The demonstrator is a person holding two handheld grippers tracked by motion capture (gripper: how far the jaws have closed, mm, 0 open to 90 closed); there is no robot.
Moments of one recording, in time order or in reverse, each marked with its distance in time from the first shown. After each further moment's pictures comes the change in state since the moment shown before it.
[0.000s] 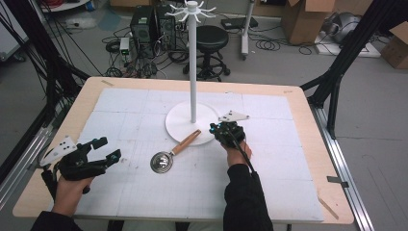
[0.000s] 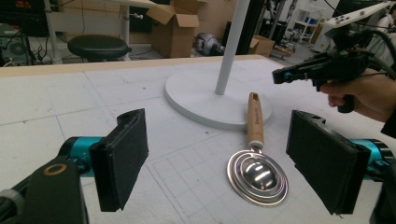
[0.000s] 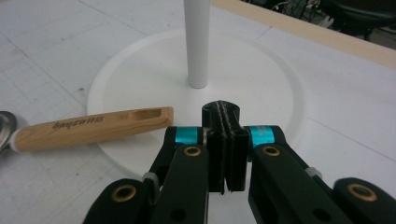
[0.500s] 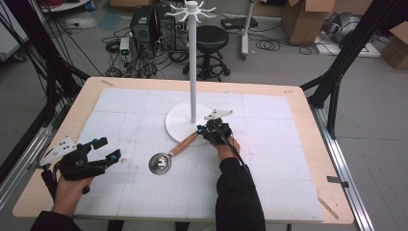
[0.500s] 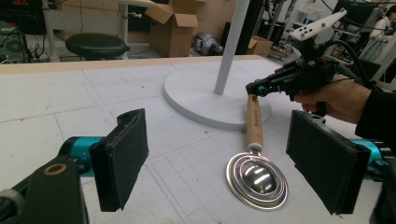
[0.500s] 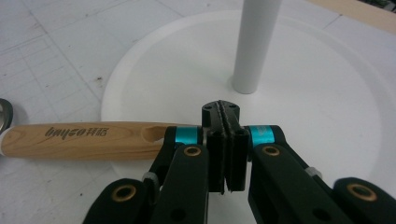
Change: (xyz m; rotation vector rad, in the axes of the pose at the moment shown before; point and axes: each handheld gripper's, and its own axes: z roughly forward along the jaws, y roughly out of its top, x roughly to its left) left arm 0.002 -0.001 0.000 0.002 -0.008 -0.011; right arm 0.008 0.003 0.042 0.068 0.164 -0.055
